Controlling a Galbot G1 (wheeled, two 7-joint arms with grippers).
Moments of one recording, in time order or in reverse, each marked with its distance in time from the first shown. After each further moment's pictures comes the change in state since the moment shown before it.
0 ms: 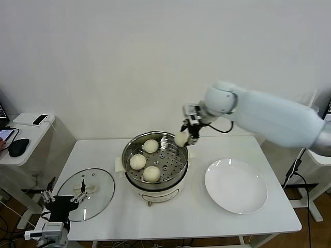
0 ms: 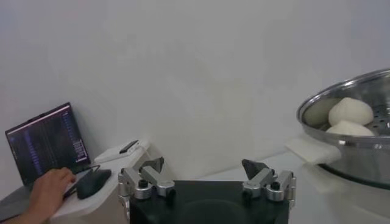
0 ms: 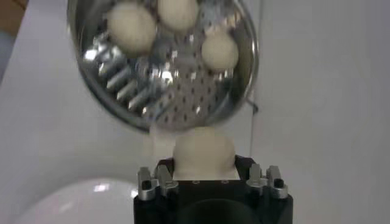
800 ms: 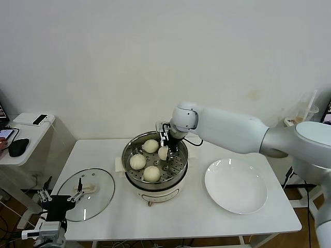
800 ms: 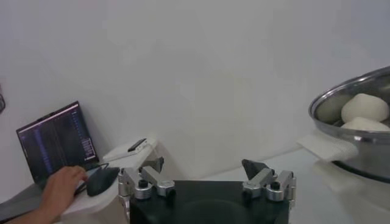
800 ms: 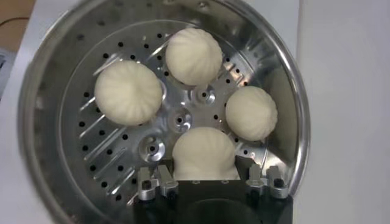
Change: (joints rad) left arm -0.005 0.006 -0.018 0.008 -0.005 -0.005 -0.002; right arm -0.115 0.202 -0.039 -0.180 -0.043 -0.036 0.030
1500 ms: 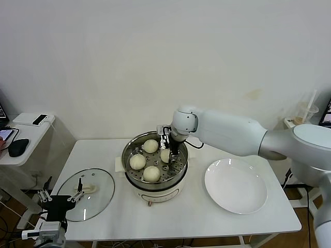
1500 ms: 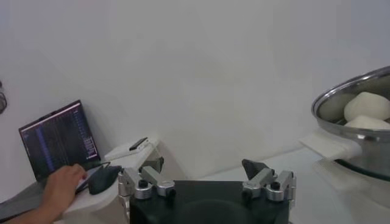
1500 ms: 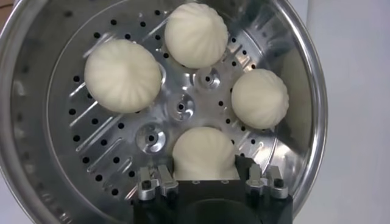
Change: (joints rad) left arm 0.000 -0.003 0.001 -0.001 0.000 0.000 0.000; right arm -0.016 -0.008 0.000 0.009 -0.009 -0.017 -0.005
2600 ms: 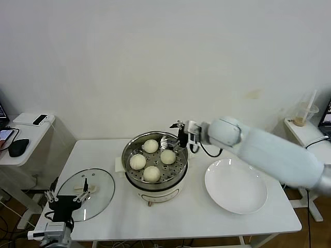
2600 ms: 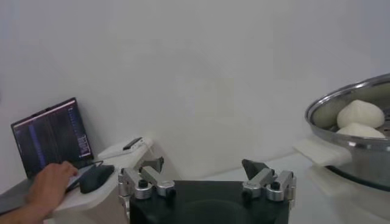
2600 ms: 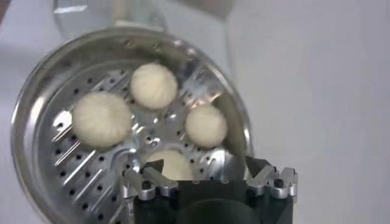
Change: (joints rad) left arm -0.010 -0.019 0.040 0.026 -0.017 -0.037 0.001; right arm -0.393 -0.414 0.490 0.462 0.115 0.159 0.570
